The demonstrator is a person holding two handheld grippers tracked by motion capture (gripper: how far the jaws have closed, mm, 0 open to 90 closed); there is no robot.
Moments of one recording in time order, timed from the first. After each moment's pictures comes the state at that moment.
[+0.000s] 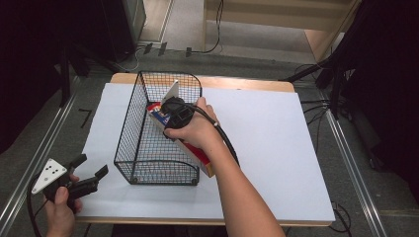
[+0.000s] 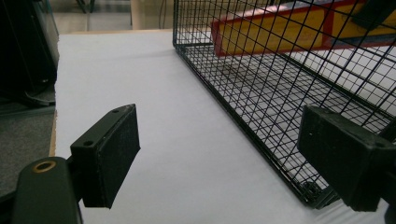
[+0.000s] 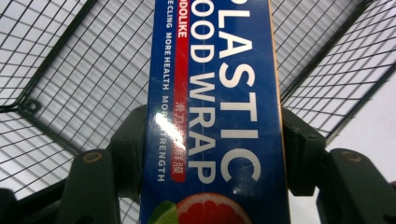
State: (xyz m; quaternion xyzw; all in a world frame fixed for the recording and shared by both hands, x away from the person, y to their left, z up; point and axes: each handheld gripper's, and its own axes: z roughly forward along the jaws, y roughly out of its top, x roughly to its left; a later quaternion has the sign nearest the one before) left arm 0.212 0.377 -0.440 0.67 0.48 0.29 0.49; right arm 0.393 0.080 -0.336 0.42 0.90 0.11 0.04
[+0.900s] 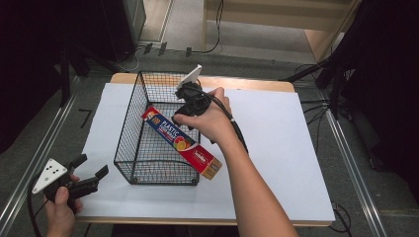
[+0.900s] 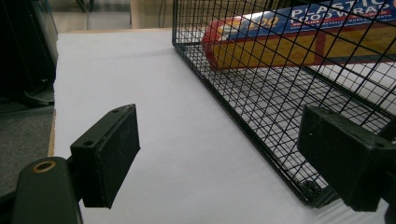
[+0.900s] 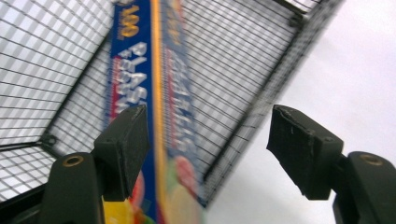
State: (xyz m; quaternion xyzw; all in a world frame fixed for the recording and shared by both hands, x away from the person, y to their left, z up) left arm 0.212 0.377 -0.440 0.67 0.47 0.29 0.49; right arm 0.401 0.035 -0.300 0.47 0.86 0.19 0.06
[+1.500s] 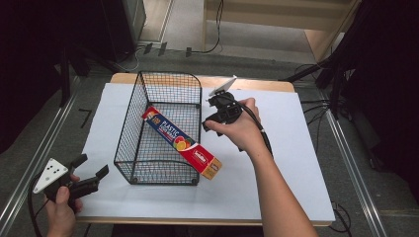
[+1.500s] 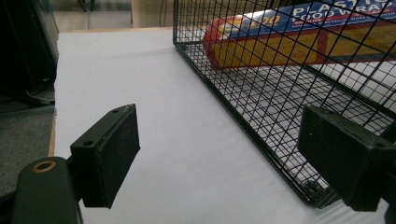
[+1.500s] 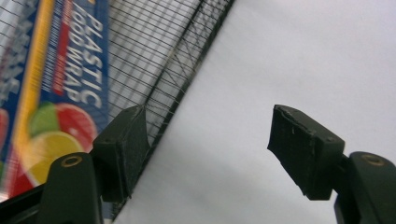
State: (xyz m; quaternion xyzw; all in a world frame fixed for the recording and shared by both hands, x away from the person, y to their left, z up) left arm 0.213 0.376 -0.441 0.67 0.48 0.29 0.49; right arm 0.398 -0.038 -0.328 0.51 0.83 0.20 0.07
